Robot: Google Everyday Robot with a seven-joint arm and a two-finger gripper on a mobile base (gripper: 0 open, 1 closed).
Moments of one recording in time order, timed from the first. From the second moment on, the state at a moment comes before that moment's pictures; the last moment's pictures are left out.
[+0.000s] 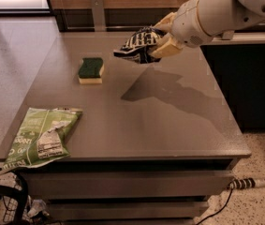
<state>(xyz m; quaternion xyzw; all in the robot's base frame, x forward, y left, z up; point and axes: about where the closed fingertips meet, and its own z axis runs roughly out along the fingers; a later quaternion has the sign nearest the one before) 0.623 -0.078 0.957 -0.65 0.62 0.03 0.43</state>
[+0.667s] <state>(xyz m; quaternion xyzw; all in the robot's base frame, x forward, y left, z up) 0.540 -0.059 0.957 -0.71 0.58 0.02 0.40</state>
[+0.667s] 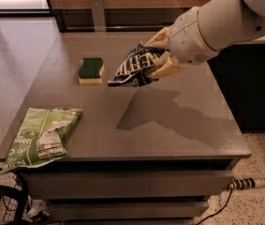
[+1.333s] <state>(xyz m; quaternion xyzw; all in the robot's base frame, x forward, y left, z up) 0.501 -0.036 0.952 -0.79 0.49 0.03 0.37</state>
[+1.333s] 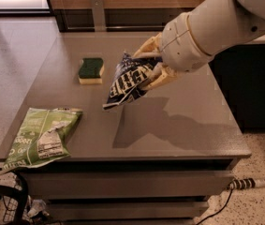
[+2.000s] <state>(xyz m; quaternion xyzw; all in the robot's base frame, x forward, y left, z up) 0.499 -0.032 0.953 -0.79 0.49 0.03 0.37</state>
